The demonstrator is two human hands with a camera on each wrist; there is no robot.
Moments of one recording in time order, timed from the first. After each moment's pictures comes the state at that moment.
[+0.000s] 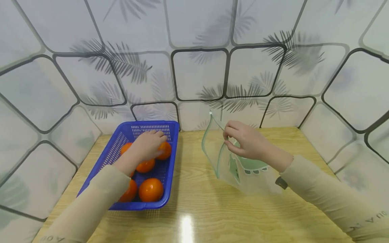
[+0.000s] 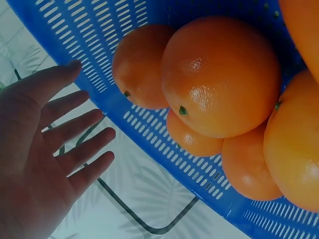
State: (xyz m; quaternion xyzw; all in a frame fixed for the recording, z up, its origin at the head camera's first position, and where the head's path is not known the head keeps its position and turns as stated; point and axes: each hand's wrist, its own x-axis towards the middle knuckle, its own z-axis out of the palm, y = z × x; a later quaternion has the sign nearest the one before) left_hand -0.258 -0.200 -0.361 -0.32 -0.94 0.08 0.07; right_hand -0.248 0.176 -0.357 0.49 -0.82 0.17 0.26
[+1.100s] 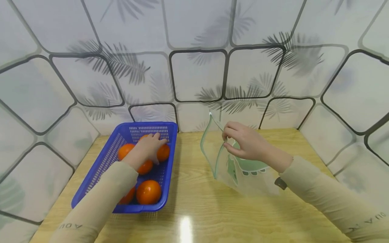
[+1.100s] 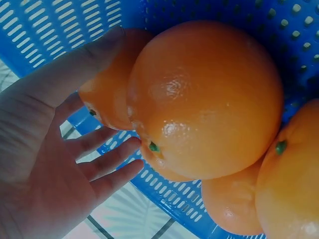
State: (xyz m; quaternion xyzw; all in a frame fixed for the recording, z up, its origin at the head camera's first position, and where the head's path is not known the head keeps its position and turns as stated) left_hand -0.283 -0.194 -0.383 -0.24 -0.97 0.09 -0.06; right_hand -0.254 0.181 -0.360 0.49 -0.82 0.17 0.25
